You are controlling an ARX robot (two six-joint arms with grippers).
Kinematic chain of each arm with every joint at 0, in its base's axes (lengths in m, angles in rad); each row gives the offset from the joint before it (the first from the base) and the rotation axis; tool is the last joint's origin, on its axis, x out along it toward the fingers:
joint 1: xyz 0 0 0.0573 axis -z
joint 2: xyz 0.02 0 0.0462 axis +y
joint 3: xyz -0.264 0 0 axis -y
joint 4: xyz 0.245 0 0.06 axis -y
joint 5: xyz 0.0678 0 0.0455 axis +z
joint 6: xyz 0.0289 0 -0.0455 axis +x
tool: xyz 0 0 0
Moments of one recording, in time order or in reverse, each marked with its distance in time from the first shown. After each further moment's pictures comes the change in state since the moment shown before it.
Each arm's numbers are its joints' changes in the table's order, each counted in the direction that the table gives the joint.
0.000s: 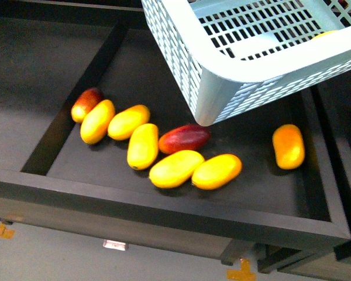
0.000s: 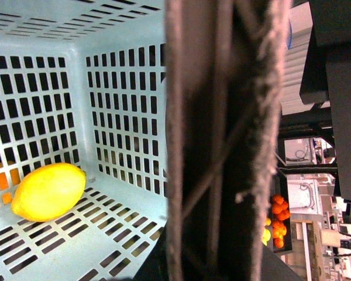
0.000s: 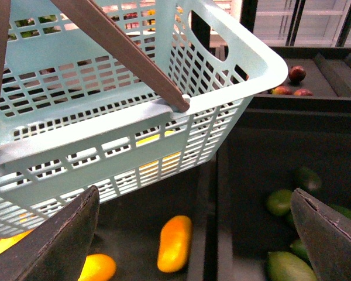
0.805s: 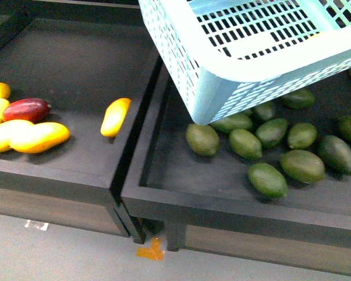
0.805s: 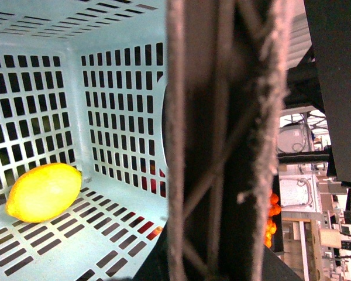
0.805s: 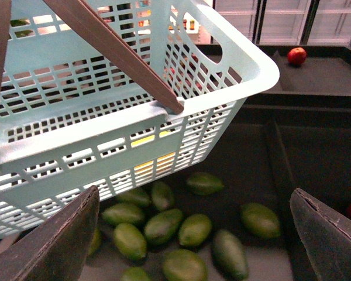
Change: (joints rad) left arm 0.001 0.000 0.000 0.000 0.006 0.002; right arm 0.000 0.000 0.000 0.000 -0.001 0.000
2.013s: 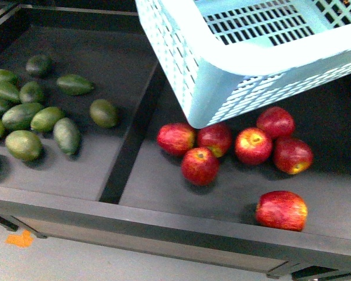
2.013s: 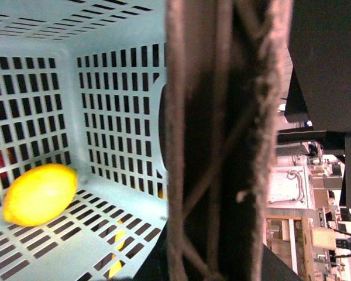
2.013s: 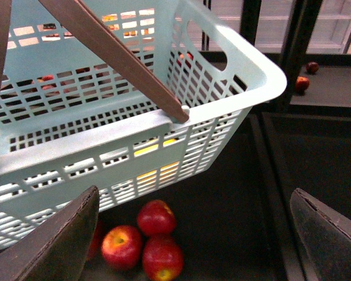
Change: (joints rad) left arm 0.005 0.000 0.000 0.000 -0.008 -0.006; right arm 0.002 -0.002 0.004 0.001 -0.002 0.000
